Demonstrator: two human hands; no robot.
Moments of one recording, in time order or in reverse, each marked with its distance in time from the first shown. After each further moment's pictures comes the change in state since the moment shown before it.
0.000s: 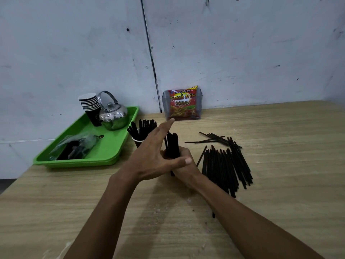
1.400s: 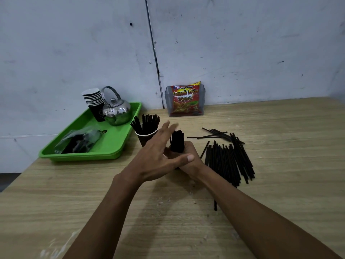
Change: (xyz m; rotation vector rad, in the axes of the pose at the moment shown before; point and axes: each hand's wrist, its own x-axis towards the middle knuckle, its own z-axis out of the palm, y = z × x) left_hand -0.014 -0.001 0.010 -0.052 -0.007 -0.037; right_hand 0.001 0.000 -0.003 0.042 -0.028 0.032
